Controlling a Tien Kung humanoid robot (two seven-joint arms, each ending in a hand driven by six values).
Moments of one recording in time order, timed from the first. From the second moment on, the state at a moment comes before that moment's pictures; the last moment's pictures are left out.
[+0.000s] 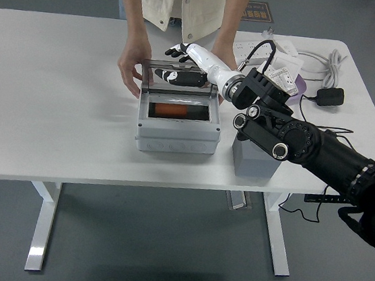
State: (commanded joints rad) left arm -0.12 0.30 -0.49 -0.18 0.59 -0.01 0.36; right arm 1.08 -0.06 0.30 0.71 -1.19 -0.15 0.05
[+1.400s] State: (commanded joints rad) left arm -0.10 0.29 -0.49 -0.18 0.56 -0.01 0.36; right arm 0.88 -0.28 0.38 1.15 -1.41 -0.11 -0.03
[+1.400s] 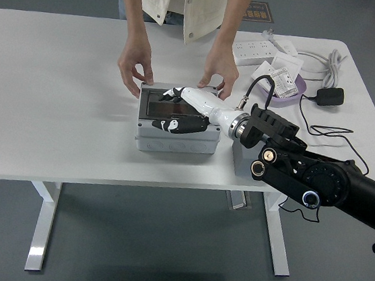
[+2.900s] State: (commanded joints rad) left arm -0.05 0.26 -0.39 -0.18 0.44 0.00 0.34; right arm 0.29 -0.36 1.30 1.40 -0.84 -0.06 0.13
